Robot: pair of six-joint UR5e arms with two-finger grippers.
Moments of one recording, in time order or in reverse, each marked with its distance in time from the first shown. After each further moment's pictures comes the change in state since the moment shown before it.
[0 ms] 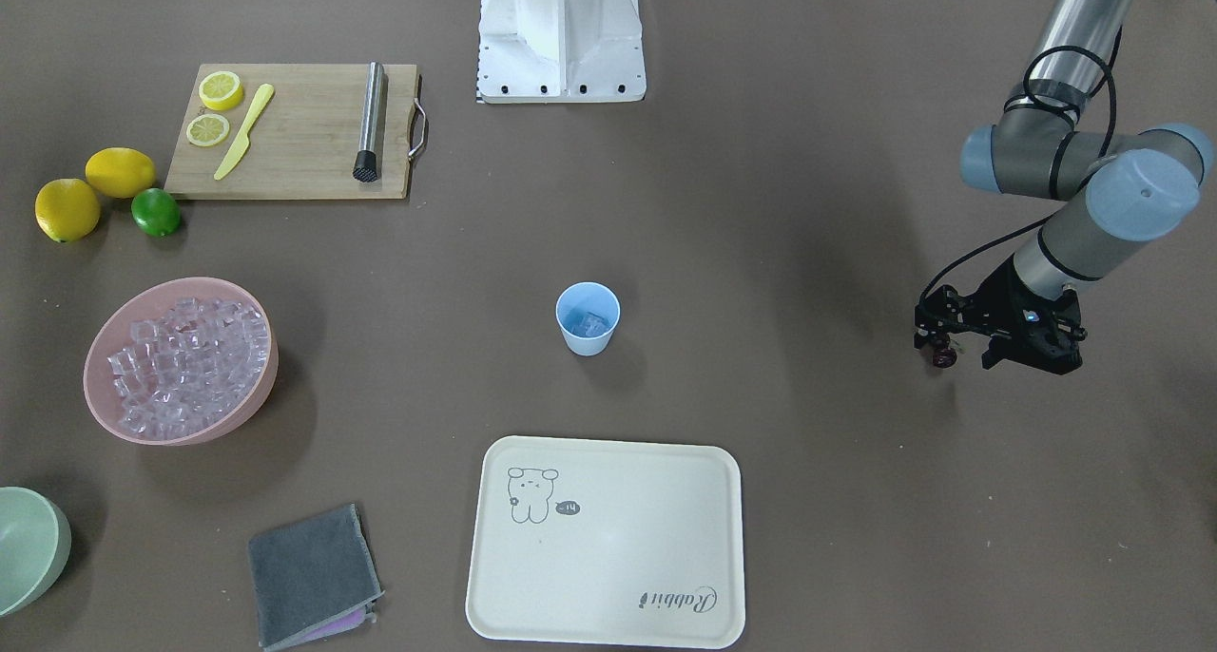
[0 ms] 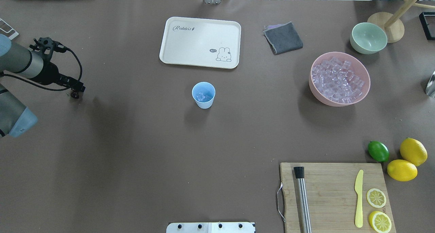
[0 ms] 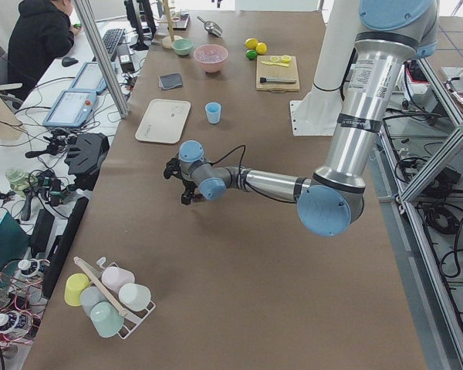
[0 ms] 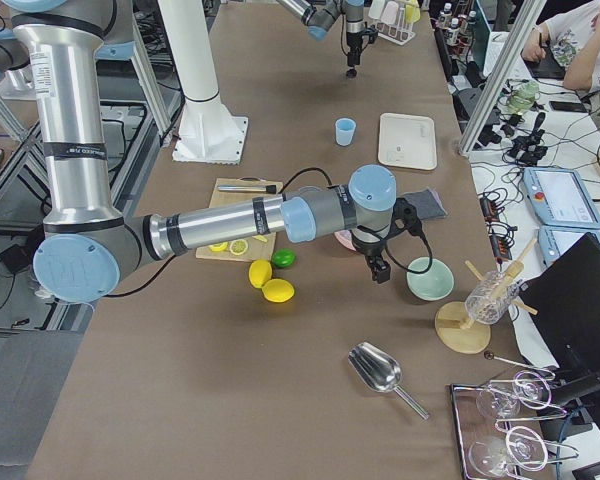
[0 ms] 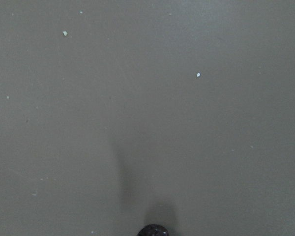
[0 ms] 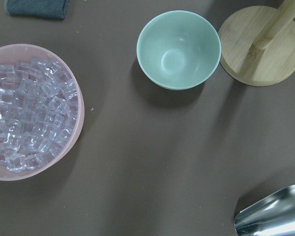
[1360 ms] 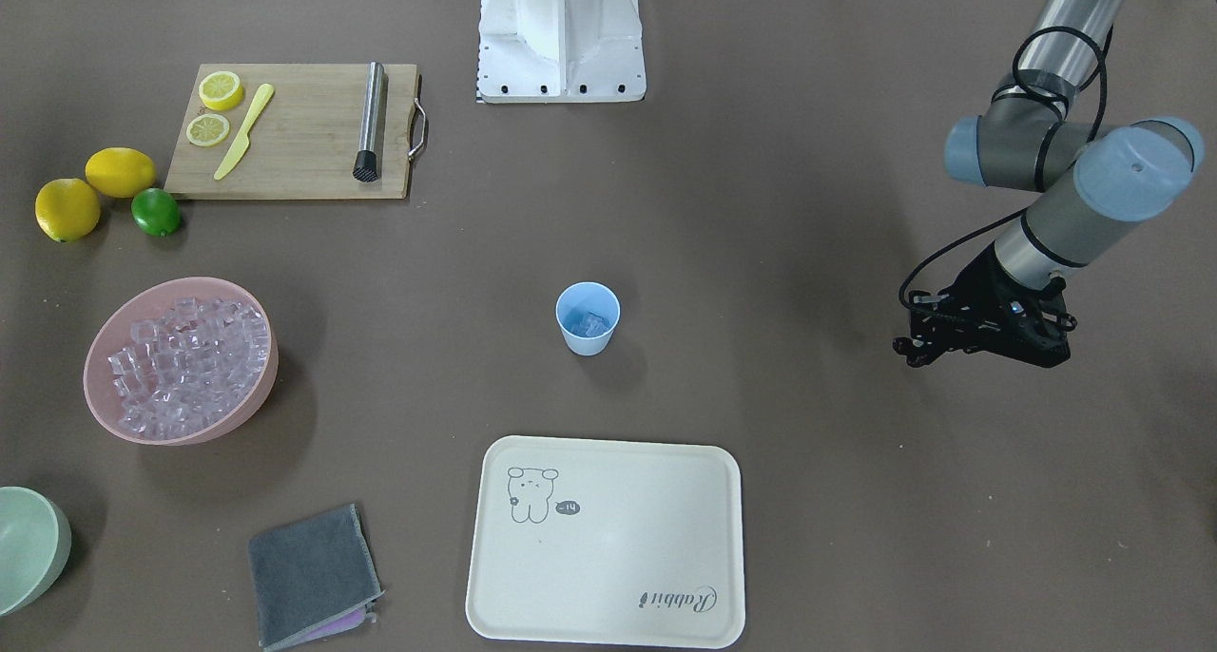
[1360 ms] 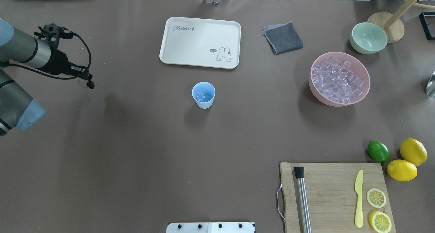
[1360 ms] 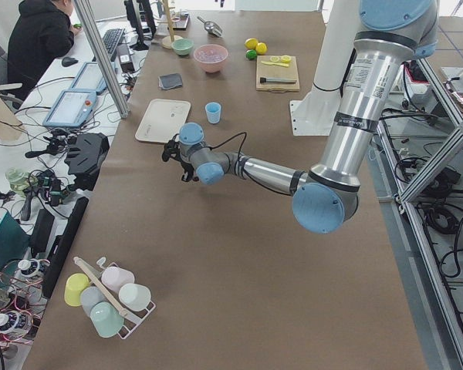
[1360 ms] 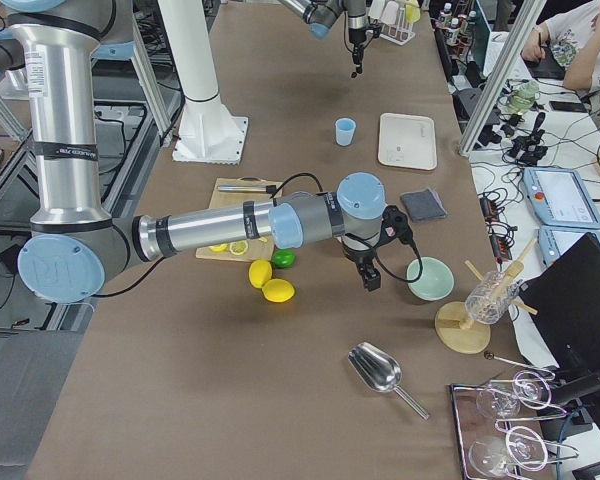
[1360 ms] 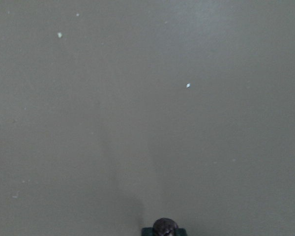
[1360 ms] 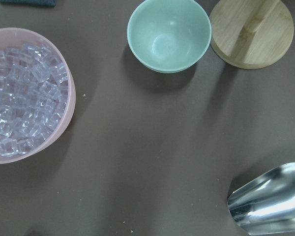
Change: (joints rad) left arm -0.005 -0.082 -0.124 0.058 -0.028 -0.160; right arm 0.010 -0.045 0.022 0.004 -0.002 0.001
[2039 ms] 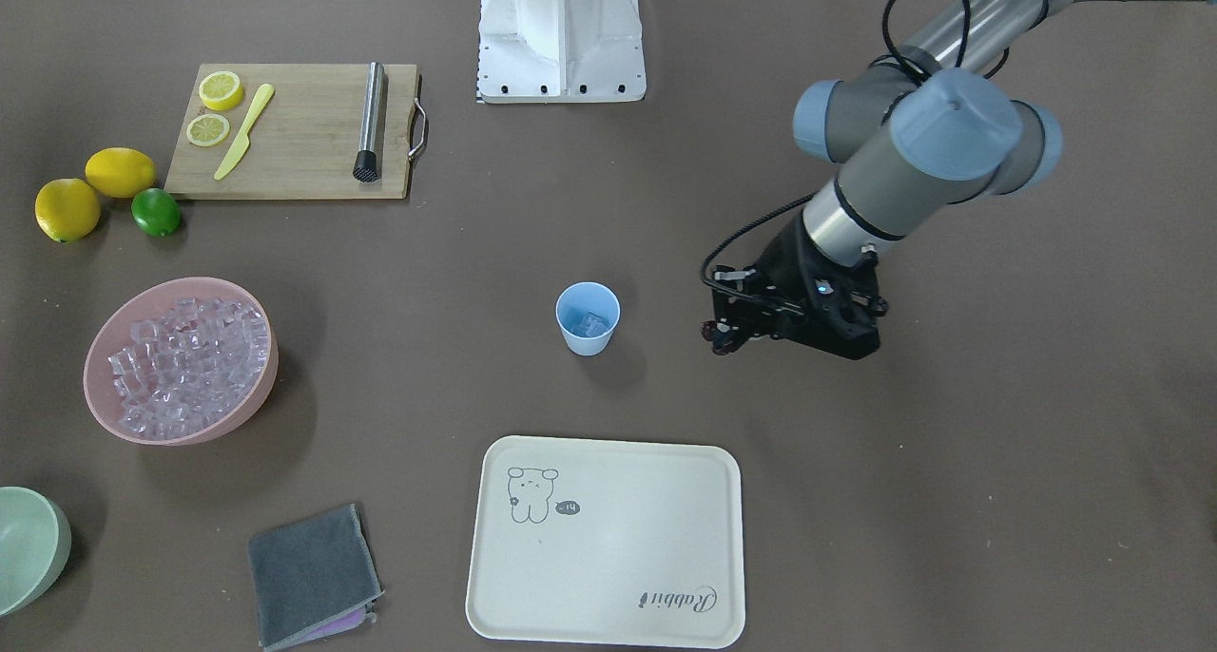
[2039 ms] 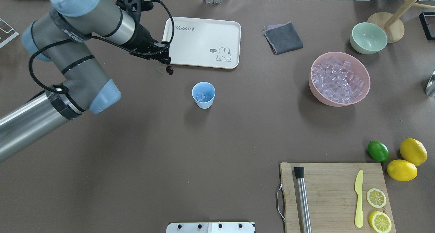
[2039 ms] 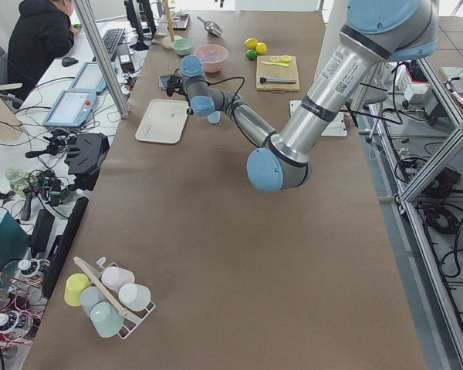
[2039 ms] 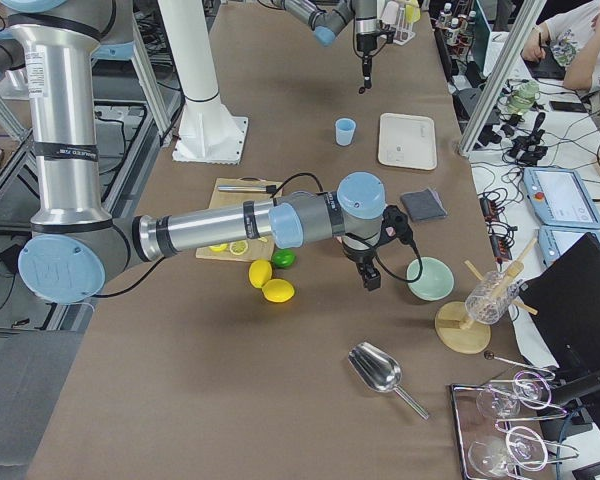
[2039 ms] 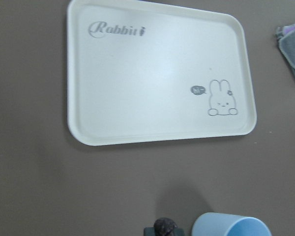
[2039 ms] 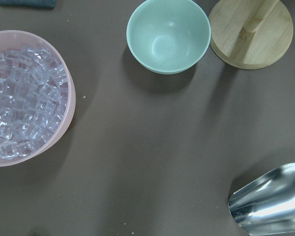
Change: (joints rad) left arm 0.150 -0.346 -0.015 0.130 0.034 -0.290; right arm -0.002 0.007 -0.005 -0.001 -0.002 0.010
